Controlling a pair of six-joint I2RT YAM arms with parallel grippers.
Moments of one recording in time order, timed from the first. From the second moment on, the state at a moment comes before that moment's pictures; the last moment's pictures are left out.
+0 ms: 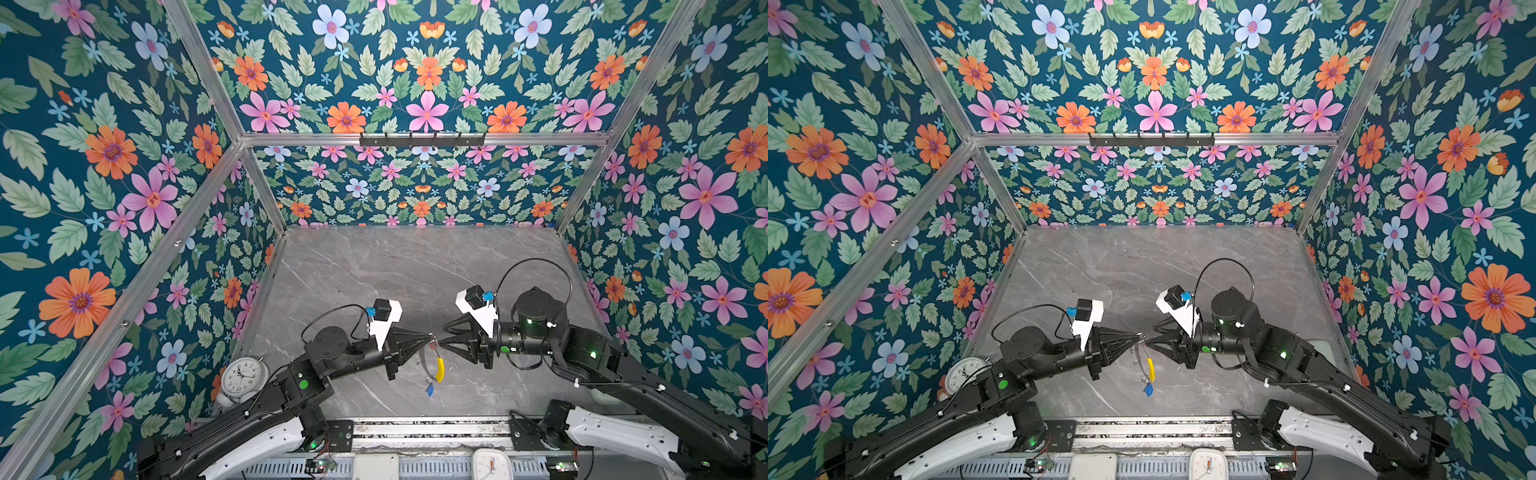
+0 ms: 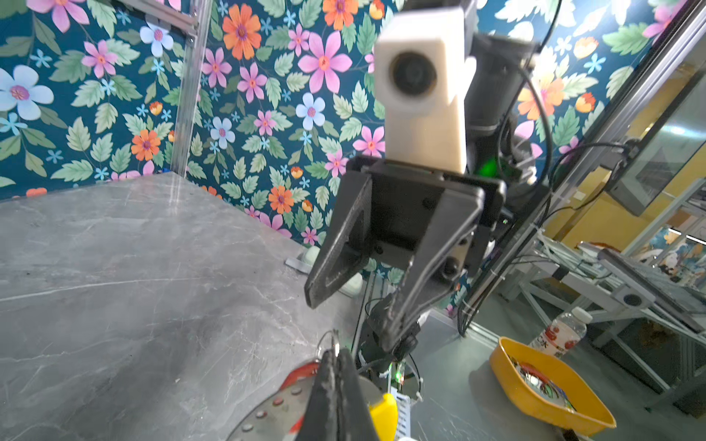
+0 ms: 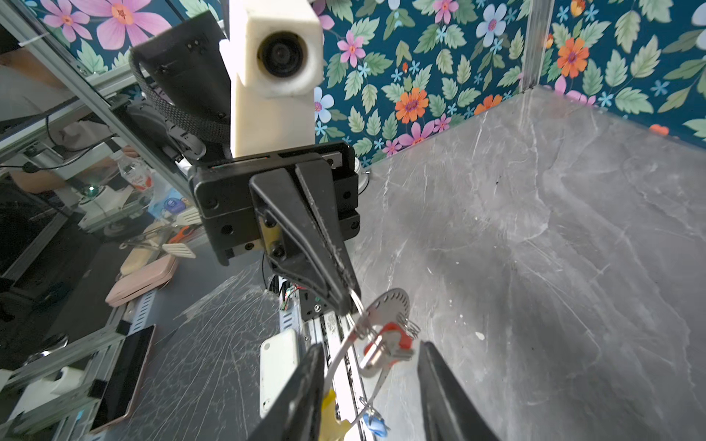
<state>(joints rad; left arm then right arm) -1.04 0.66 0.58 0.17 0.30 -0.42 0.96 0.87 0.99 -0.42 -0.37 0.17</state>
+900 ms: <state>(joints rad) -1.04 0.67 0.50 0.40 0.20 -0.48 1.05 0.92 0.88 -0.20 -0.18 0.19</state>
